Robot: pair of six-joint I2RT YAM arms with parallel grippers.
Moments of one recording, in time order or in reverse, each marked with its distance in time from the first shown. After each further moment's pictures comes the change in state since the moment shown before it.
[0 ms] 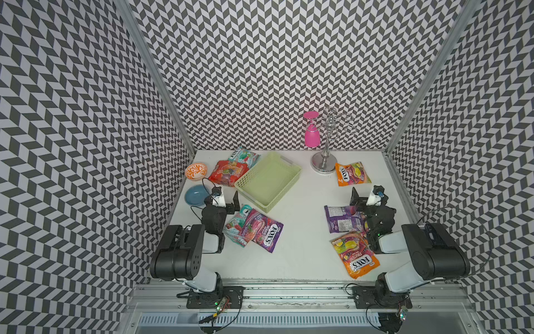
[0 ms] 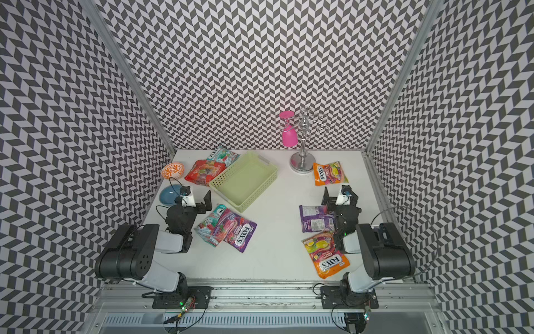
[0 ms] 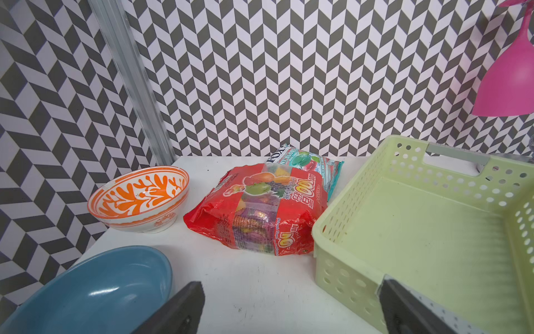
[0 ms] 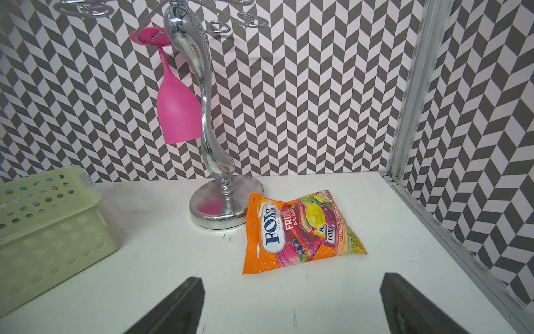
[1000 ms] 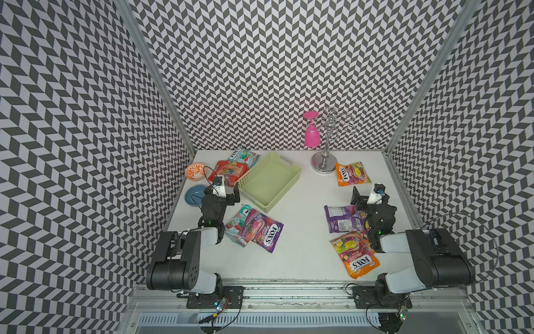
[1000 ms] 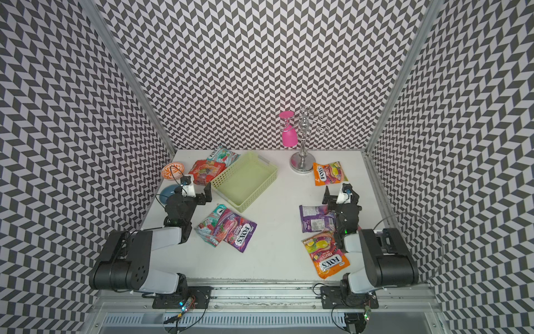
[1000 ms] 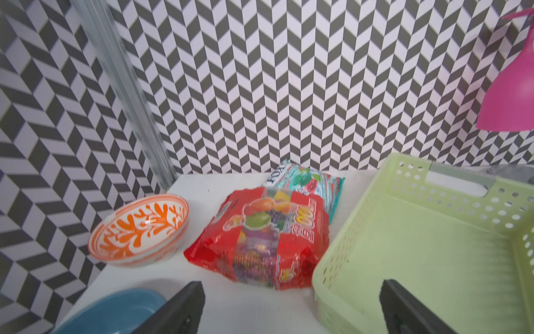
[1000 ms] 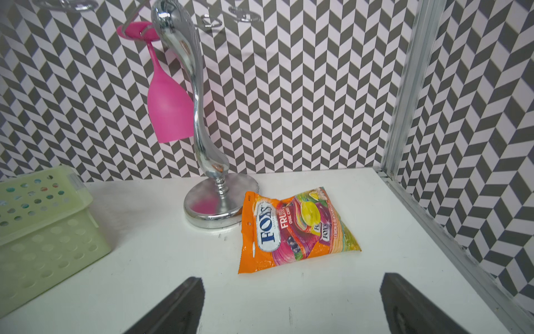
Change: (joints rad) left arm -0.013 -0.120 0.184 -0.304 -0.007 0.038; right arm 0.000 -0.113 0.044 -0.177 0.033 0.005
